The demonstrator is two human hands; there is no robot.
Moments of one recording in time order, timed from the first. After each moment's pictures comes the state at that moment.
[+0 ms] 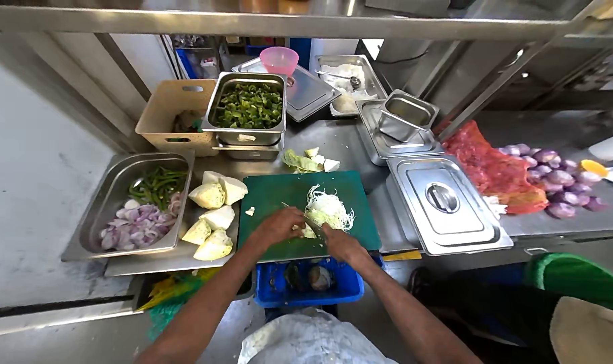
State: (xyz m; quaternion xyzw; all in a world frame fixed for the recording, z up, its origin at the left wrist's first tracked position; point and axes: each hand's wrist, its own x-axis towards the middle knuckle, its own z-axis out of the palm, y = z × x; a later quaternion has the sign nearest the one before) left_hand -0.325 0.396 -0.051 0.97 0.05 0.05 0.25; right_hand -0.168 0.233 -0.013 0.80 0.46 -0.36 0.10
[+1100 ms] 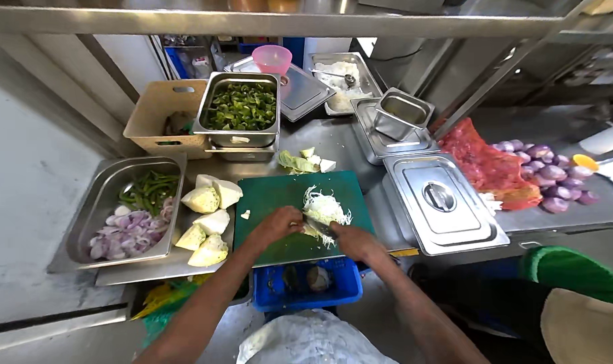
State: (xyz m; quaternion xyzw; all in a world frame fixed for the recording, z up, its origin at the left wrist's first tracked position) left_hand -0.314 0.404 -0.052 0.95 0.05 0.07 0.30; right_hand -0.144 0.223 0.036 0.79 0.48 -0.35 0.11
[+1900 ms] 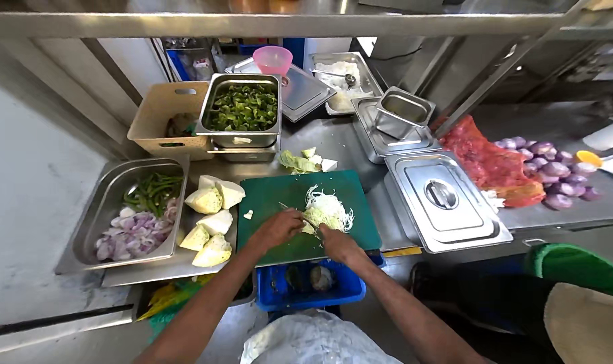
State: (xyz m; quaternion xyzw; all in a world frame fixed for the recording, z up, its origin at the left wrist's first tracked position) left_hand -0.328 0.398 -0.058 0.97 0.04 0.07 0.25; right_hand -0.173 0.236 -0.012 0.81 0.45 -0.37 0.08
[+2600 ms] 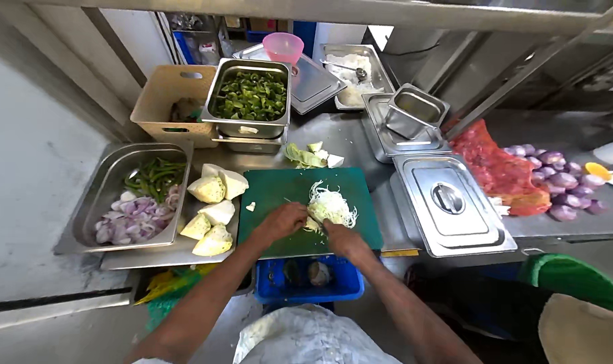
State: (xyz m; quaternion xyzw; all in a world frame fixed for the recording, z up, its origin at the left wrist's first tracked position) left_hand -0.320 0.396 -0.055 0.96 0.05 0.07 0.26; right_hand -0.171 0.241 0.005 0.81 0.46 -0.35 0.11
